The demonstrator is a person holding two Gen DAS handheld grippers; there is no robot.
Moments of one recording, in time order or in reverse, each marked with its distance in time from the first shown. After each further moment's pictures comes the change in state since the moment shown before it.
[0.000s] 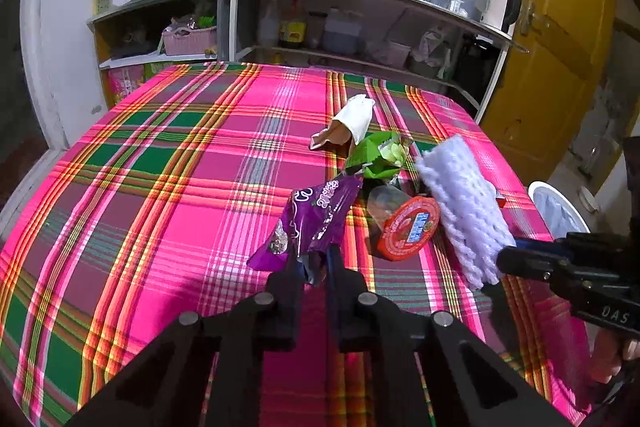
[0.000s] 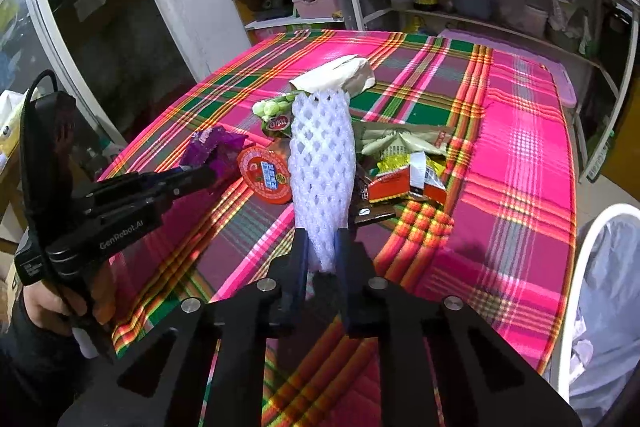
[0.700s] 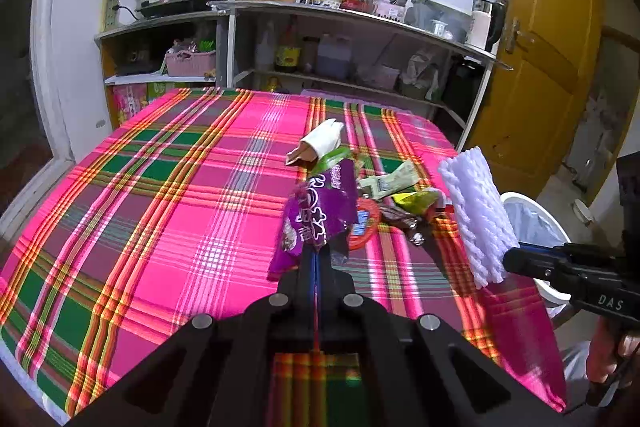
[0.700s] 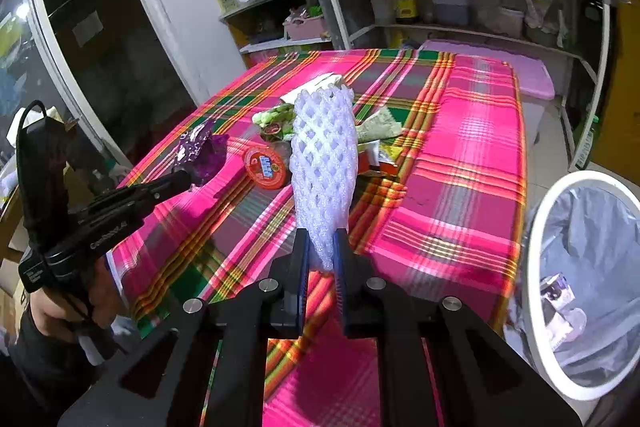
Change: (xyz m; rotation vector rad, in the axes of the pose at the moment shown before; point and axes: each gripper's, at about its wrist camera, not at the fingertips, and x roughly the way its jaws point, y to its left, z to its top) left arm -0.054 -0.031 -0.015 -0.001 -0.088 -0.014; right arm -0.058 -0.016 -0.026 0.056 -0.083 -0.001
